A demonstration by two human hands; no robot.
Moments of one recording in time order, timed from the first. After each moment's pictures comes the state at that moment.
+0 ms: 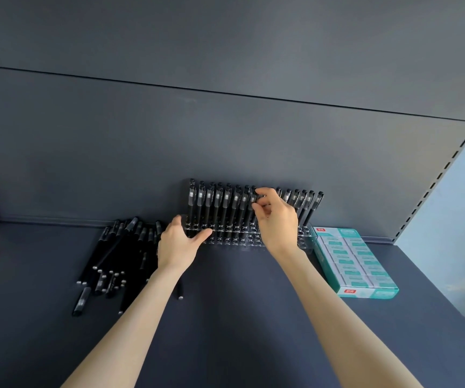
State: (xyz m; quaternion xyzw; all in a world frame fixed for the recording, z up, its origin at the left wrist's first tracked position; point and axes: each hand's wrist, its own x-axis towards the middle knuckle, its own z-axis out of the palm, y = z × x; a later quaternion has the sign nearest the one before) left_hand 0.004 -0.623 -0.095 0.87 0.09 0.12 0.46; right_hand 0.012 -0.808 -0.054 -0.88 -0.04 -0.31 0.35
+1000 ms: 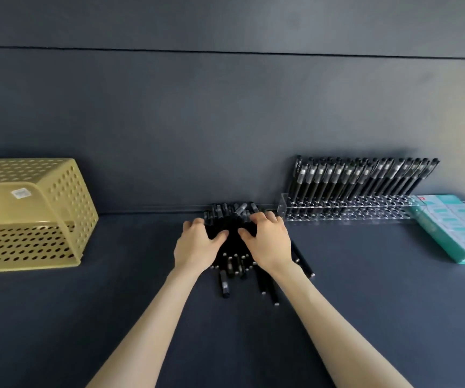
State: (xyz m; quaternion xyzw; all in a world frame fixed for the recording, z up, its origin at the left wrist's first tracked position) left_hand -0.007 -0.433 -0.106 0.94 0.07 0.00 0.34; right_hand -0.009 -0.576 -0.114 -0.96 0.04 -0.11 0.26
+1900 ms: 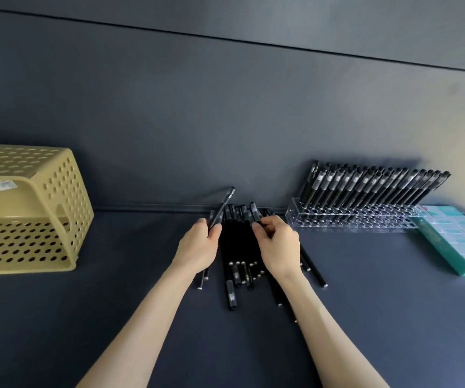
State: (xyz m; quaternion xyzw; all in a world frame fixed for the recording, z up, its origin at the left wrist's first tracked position) left_hand 0.011 -0.406 -0.111 0.89 0.01 -0.06 0.45; right_hand -0.002 -0.564 -0.119 -0.89 0.11 -0.17 0.41
